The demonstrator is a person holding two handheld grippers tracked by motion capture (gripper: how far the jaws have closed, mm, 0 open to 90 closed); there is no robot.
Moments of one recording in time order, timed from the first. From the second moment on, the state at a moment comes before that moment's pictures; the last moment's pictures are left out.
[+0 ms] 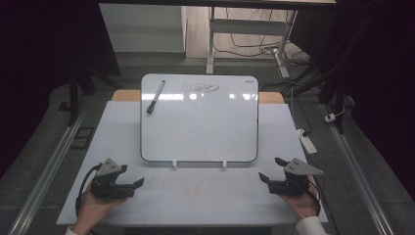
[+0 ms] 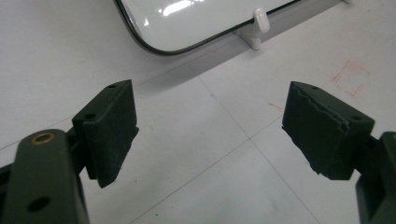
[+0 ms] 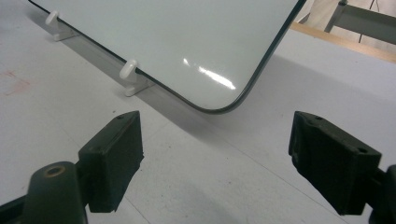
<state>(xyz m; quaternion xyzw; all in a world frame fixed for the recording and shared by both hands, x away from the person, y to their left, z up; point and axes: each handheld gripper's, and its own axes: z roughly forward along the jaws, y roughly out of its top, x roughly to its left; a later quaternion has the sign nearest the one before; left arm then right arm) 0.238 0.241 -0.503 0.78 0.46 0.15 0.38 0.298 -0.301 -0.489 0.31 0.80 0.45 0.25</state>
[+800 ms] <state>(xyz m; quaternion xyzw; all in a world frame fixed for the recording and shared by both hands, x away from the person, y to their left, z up) 0.242 0.245 -0.505 0.78 0.47 0.17 0.38 0.300 -0.300 -0.497 0.32 0.81 0.42 0.25</state>
